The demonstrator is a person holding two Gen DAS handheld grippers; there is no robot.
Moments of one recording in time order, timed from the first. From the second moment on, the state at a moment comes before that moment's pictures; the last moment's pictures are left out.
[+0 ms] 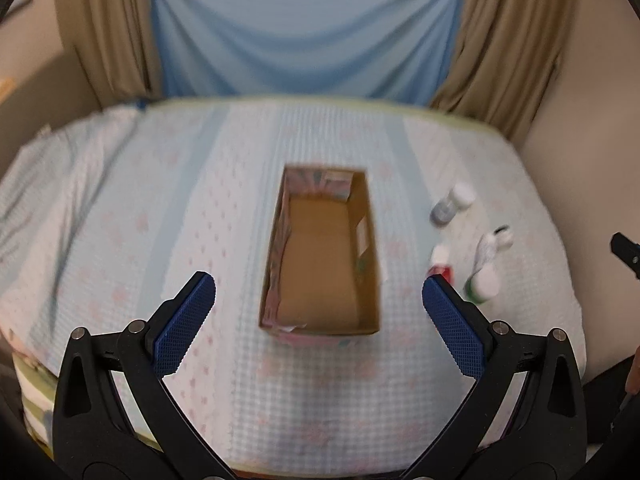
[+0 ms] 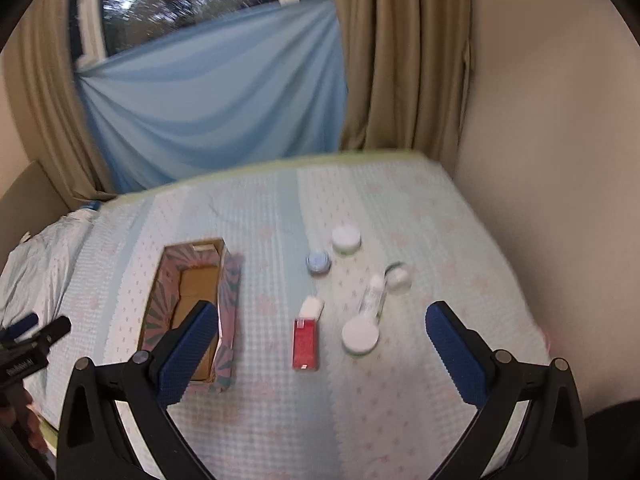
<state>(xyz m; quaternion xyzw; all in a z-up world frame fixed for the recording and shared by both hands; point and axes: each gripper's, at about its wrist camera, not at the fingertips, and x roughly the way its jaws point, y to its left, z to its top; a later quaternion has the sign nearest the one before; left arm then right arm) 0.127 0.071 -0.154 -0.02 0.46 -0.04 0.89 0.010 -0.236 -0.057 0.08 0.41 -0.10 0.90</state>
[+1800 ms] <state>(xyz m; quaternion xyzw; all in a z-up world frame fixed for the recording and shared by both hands) 0.247 0.147 -0.465 -0.09 0.71 -0.16 0.68 0.165 -0.233 -0.409 0.13 0.66 -0.10 0.74</state>
